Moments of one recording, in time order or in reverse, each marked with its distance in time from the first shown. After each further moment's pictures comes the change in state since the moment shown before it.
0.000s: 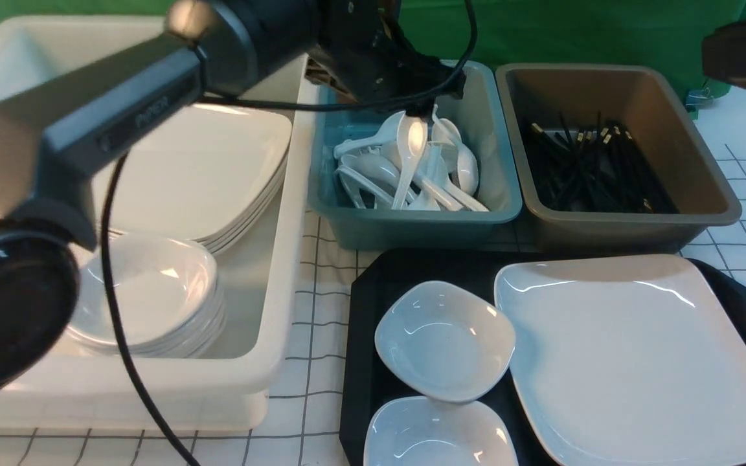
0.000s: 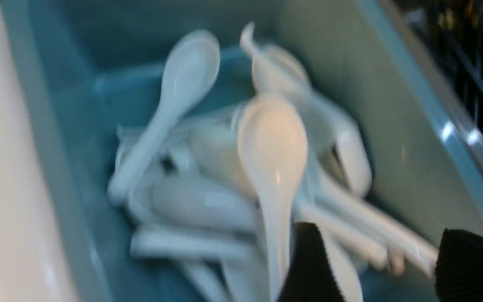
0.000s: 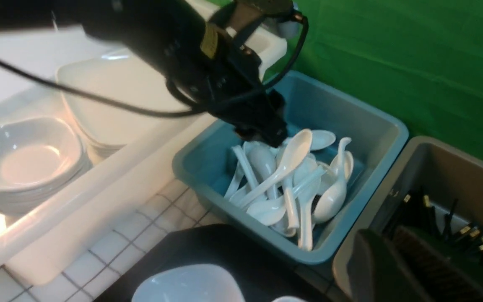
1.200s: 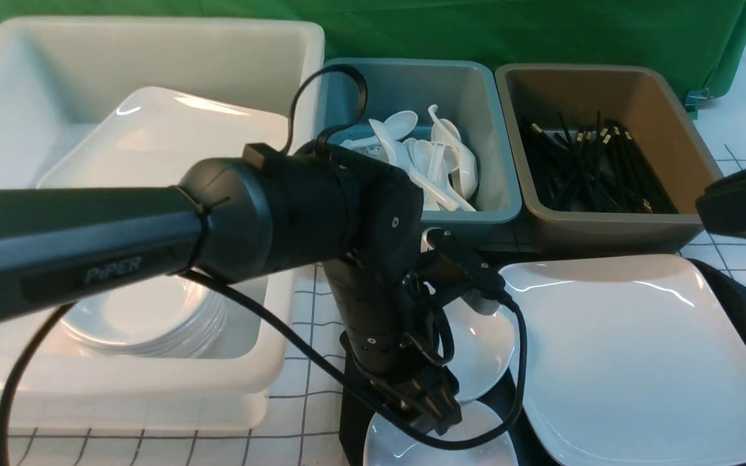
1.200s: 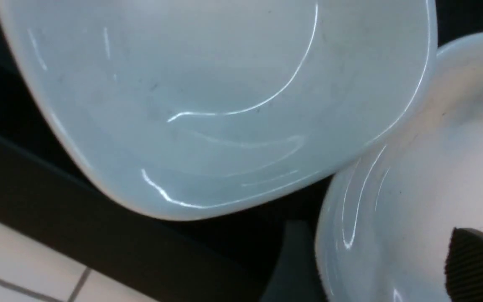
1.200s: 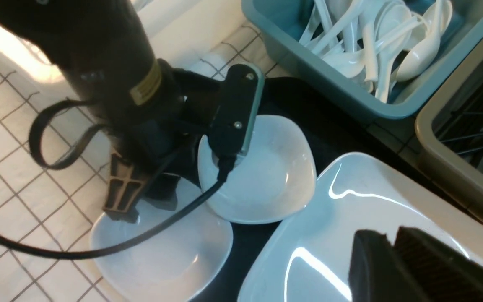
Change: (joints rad) right arm 0.000 -0.001 0.000 -0.089 0.356 0.054; left arm -0.250 -0.221 0.697 -0.154 0.052 0.512
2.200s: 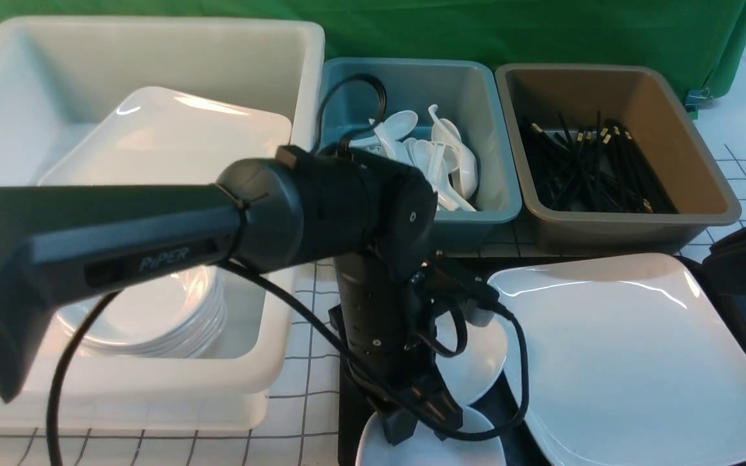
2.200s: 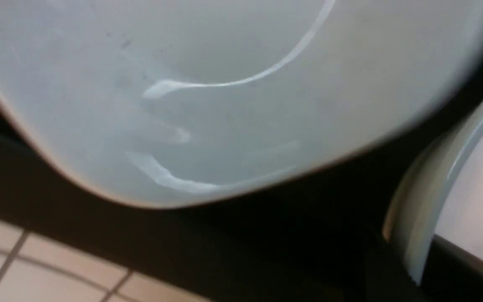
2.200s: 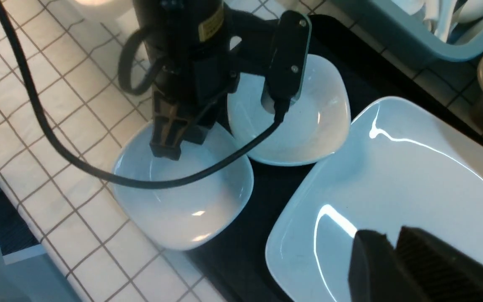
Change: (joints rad) right arm 0.000 -0.001 0.000 0.000 0.128 -0.025; left arm 0.006 0.048 -0.092 -0.014 0.204 -0.085
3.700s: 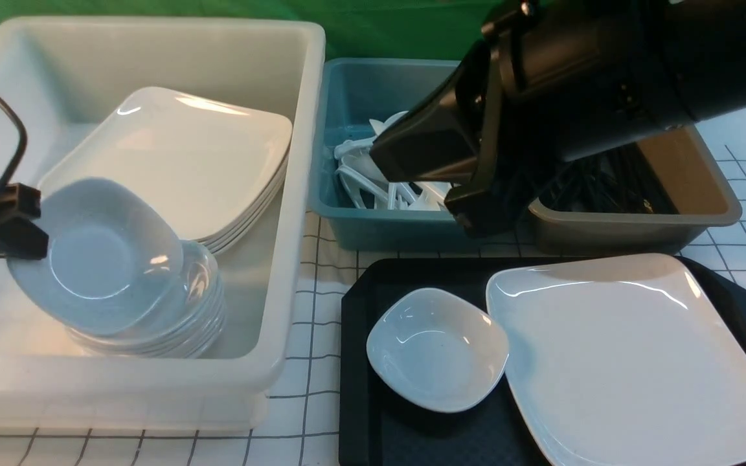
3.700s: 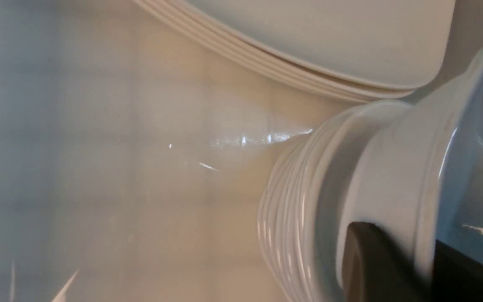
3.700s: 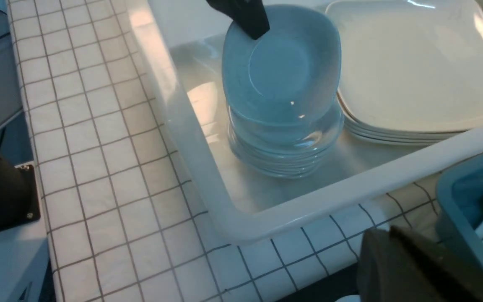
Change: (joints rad) right arm 0.489 0.379 -0.340 0.010 -0.291 0.050; left arm 1.059 -0.537 0.443 -0.357 -0.330 0.290
